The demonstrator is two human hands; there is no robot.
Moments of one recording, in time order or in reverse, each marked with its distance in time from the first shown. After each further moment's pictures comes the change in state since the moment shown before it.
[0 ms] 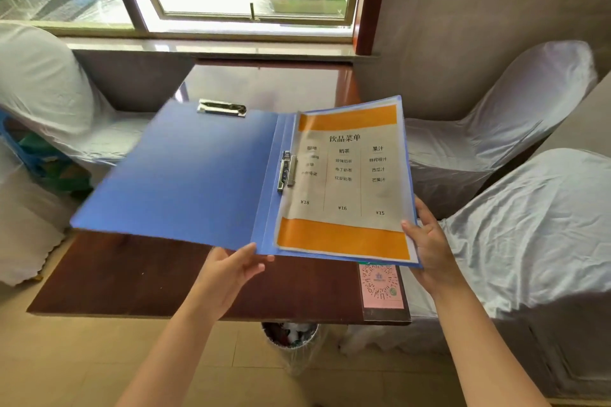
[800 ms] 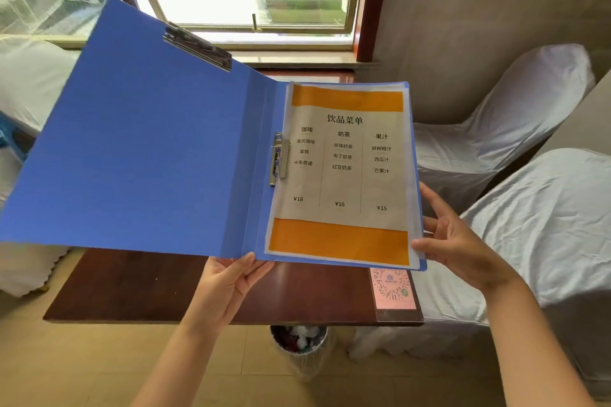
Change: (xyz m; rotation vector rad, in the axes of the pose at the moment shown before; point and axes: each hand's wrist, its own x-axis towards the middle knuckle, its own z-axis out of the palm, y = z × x) left_hand -0.016 0.005 -0.022 -0.358 -0.097 0.079; right_hand -0.029 -0.053 0.011 -0.330 -0.316 0.078
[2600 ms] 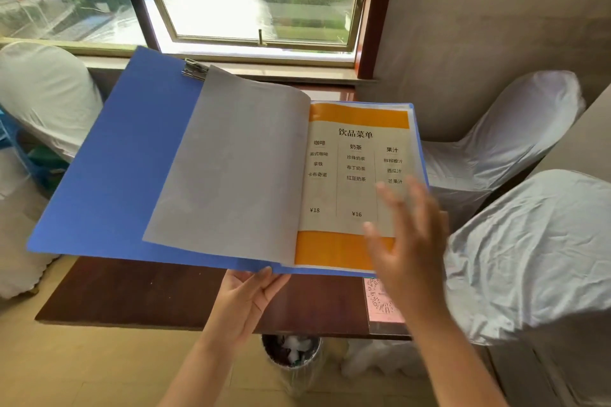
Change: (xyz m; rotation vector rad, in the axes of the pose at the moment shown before) left_hand -0.011 -0.026 0.025 -0.052 -0.033 0.046; right_hand -0.014 -0.044 0.115 -1.016 0.774 -0.485
